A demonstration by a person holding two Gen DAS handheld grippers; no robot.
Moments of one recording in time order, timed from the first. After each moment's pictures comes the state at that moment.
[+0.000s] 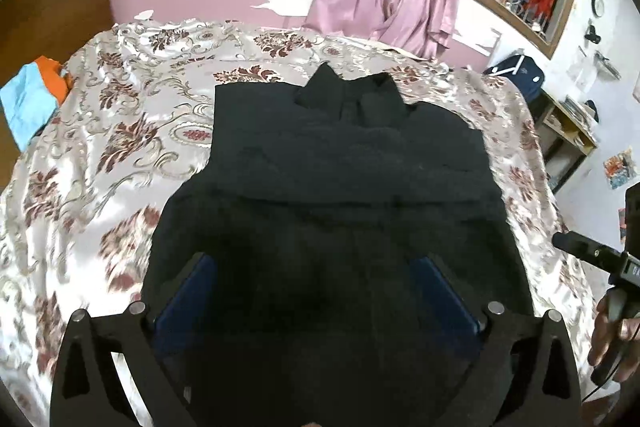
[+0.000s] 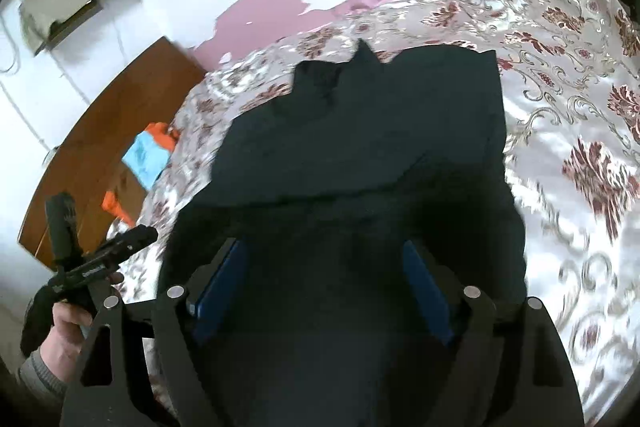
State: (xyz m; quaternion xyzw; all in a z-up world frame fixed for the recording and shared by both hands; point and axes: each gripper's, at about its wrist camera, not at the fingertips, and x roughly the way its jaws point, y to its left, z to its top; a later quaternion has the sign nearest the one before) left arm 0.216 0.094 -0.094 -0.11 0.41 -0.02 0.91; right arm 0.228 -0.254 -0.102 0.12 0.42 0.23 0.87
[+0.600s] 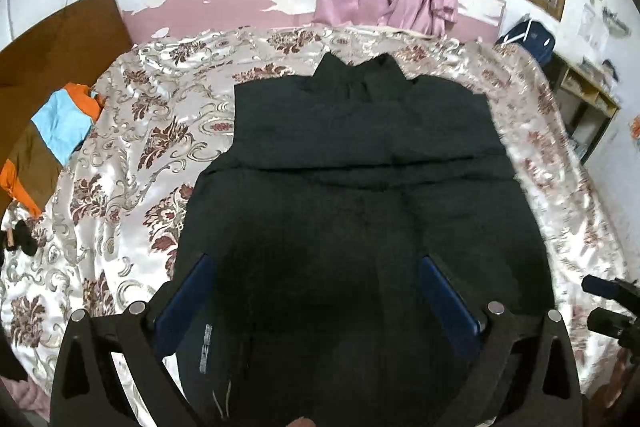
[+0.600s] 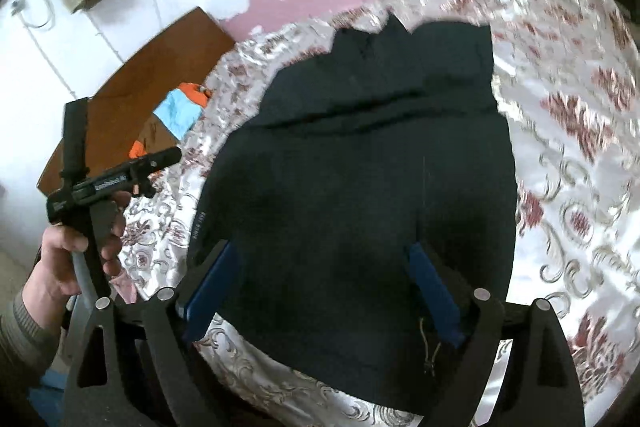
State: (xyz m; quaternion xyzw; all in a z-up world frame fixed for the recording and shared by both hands) left arm 0.182 0.061 -0.092 -0.02 0.43 0.04 0.90; right arm 0.120 -0.283 -0.119 0.10 0.45 0.25 0.85
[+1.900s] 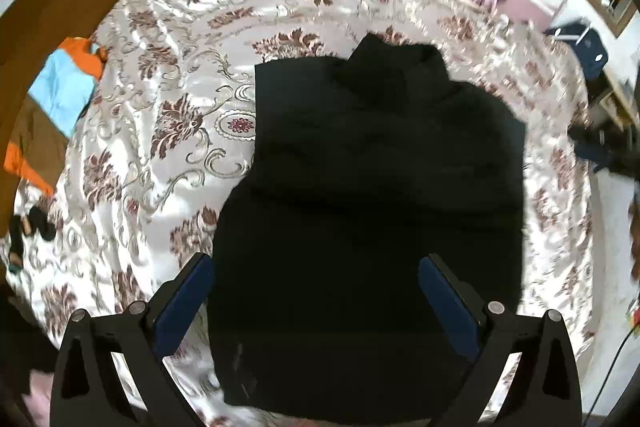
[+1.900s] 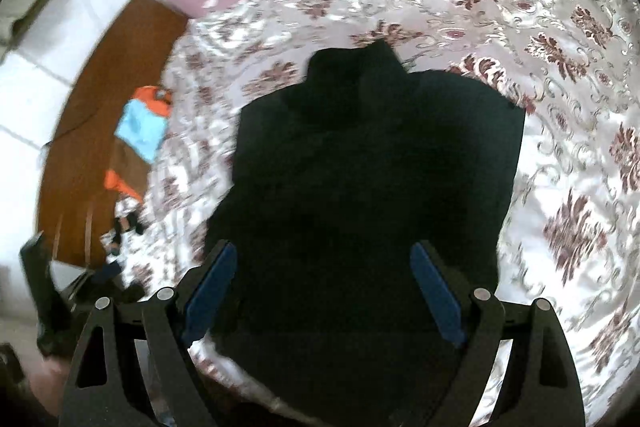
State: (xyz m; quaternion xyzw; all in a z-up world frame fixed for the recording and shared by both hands) left arm 0.326 0.111 -0.011 -0.08 0.58 0.06 0.80; right arm 0.416 -0.219 -0.004 0.07 0.59 0.19 0.79
